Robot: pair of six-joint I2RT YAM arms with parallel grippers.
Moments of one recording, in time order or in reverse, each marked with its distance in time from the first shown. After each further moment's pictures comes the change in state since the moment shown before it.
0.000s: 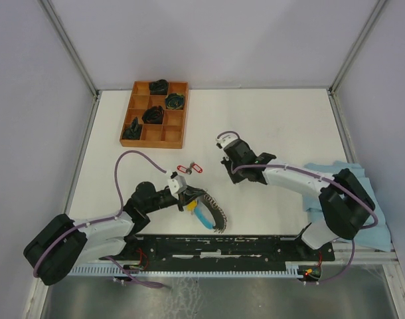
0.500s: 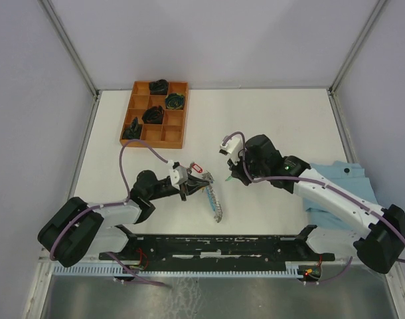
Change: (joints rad) left arm 0.094 0.207 0.108 0.198 0.203 0.001; right arm -0.016 -0.363 0.003 -0.124 -0.318 -0.336
